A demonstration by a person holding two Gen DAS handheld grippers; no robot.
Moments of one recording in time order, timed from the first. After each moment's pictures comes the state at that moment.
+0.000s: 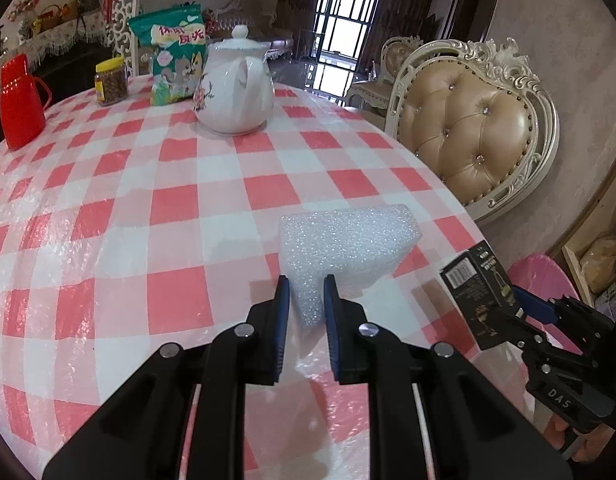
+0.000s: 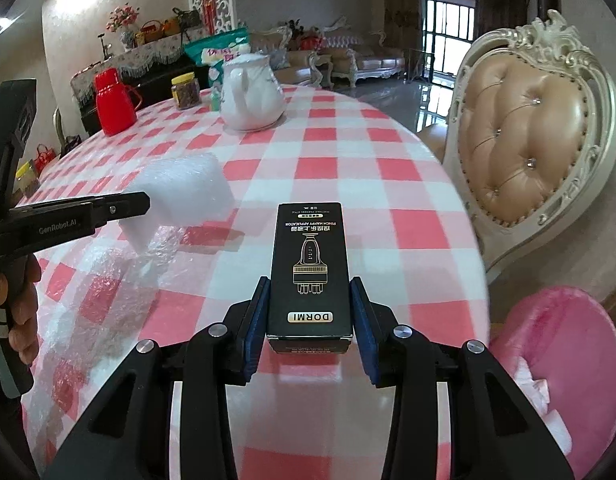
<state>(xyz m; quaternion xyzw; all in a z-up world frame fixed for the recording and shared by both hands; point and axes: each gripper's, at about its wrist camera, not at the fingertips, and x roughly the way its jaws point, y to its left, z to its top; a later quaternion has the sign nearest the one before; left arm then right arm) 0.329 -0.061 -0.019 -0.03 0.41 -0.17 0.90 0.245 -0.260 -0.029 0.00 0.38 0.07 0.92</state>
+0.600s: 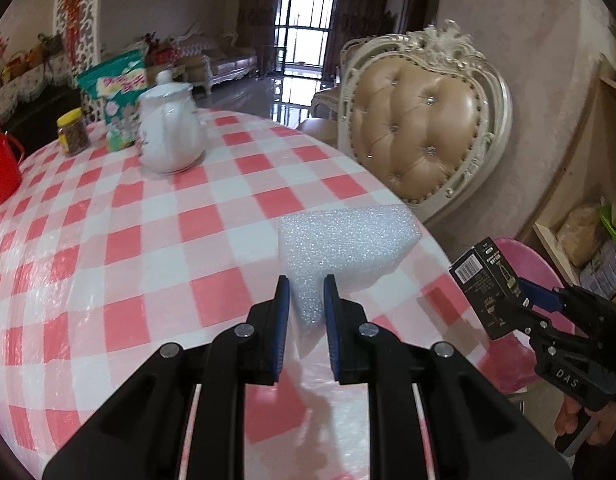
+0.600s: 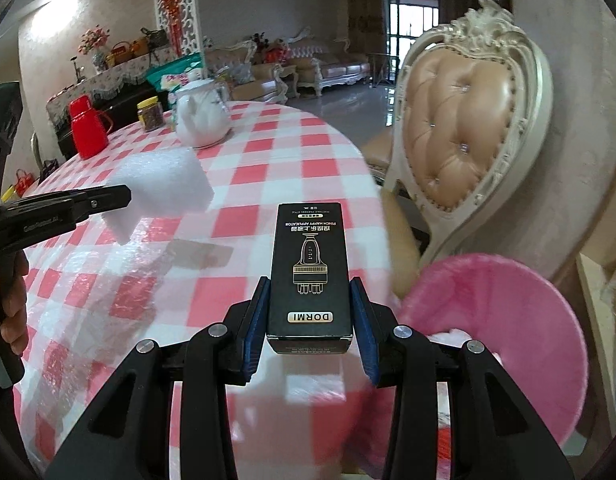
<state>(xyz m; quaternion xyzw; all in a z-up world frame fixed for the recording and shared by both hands) 0.293 -0.138 0.012 0.03 0.37 -0.22 0.90 0.196 -0.336 -0.014 0.02 0.36 0.01 0.93</state>
